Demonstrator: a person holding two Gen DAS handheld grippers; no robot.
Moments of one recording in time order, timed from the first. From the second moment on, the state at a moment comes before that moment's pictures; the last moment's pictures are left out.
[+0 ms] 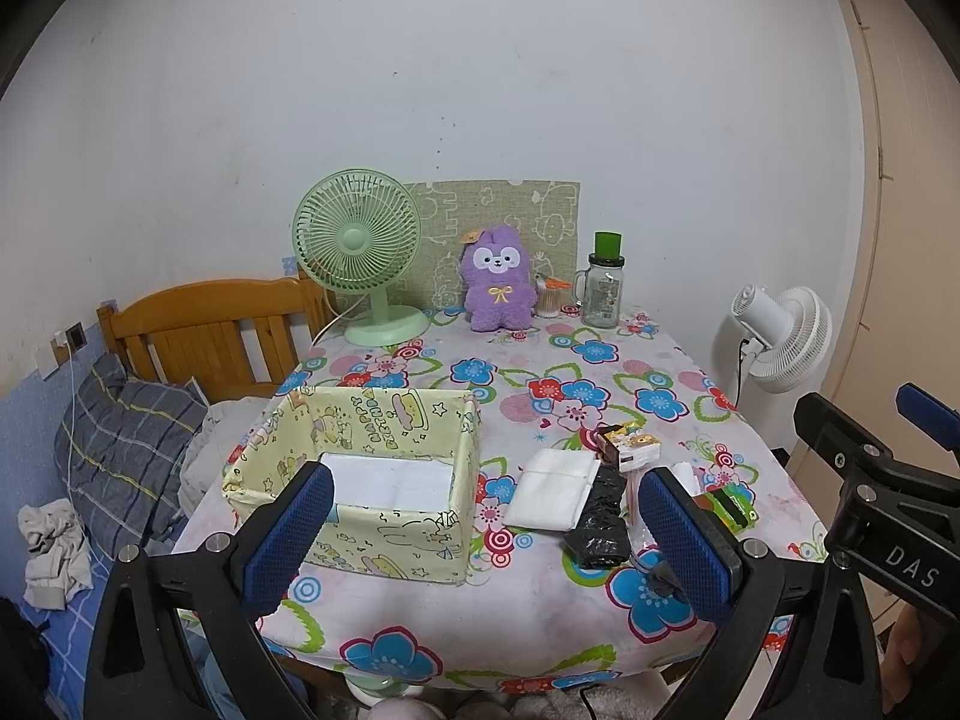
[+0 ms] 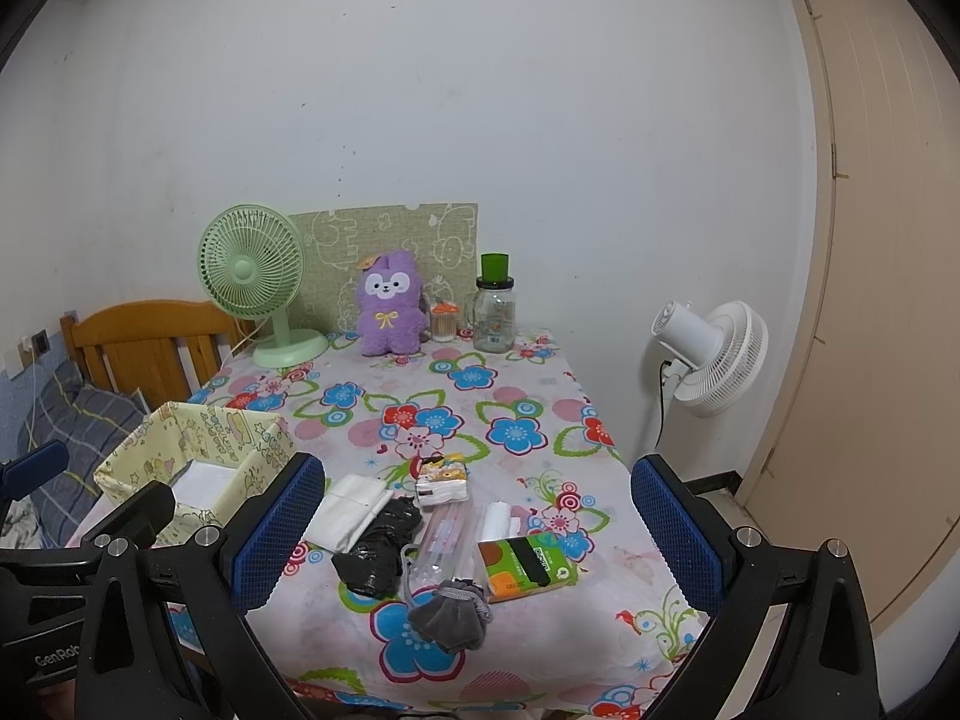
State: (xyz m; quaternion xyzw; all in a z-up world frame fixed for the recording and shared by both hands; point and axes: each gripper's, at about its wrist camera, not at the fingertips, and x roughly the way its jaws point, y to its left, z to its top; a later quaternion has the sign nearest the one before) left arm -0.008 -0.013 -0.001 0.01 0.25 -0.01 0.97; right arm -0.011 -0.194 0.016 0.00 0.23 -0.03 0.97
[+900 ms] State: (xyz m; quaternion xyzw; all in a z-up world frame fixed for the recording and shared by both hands) left arm 0.011 -0.016 -0.011 0.02 0.26 -0.01 0.97; right arm 0.002 -0.195 0.010 0.00 0.23 -0.01 0.97
